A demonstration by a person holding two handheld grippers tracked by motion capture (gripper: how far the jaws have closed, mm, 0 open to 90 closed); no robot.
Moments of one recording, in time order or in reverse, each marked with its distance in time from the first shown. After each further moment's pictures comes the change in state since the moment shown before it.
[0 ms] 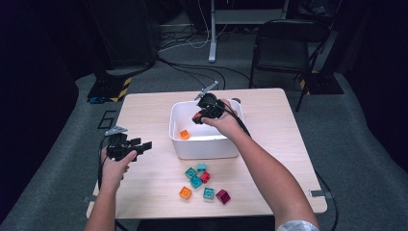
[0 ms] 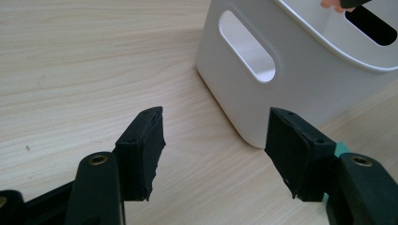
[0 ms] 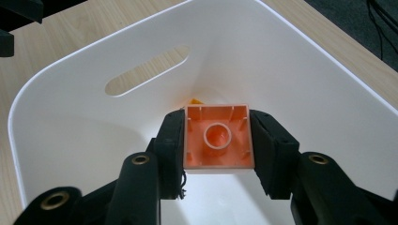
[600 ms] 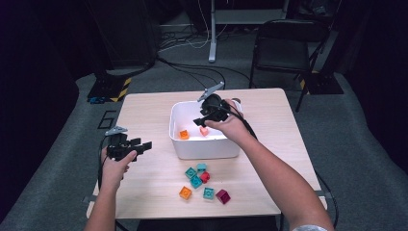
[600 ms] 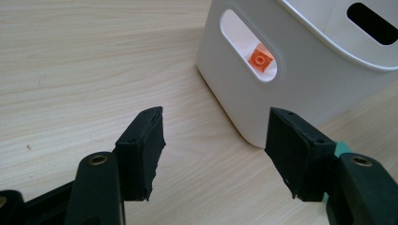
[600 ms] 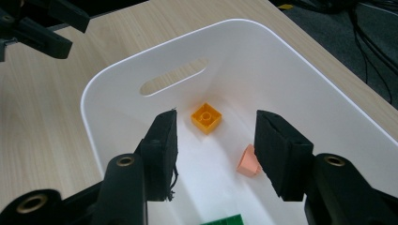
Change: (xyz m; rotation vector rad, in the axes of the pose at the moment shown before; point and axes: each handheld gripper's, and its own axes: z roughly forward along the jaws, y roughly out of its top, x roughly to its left) left arm 0.000 0.000 0.001 0.000 0.005 -0.001; right arm 0.023 -0.005 -0.042 -0.065 -0.018 -0.068
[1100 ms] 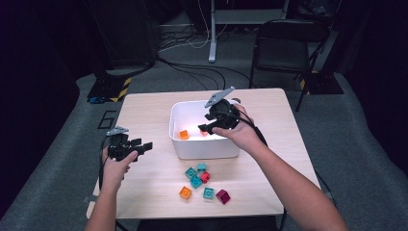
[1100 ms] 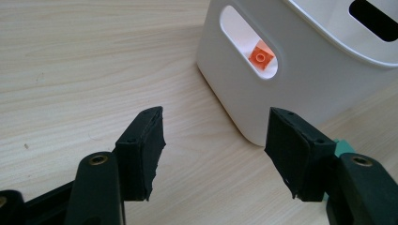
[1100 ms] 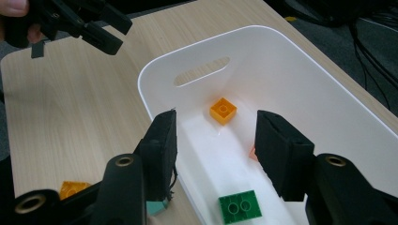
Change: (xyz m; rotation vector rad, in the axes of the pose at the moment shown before) left arm -0.001 -0.001 0.002 0.006 0.005 0.005; right arm 0.026 -0.012 -0.044 -0.038 0.013 -0.028
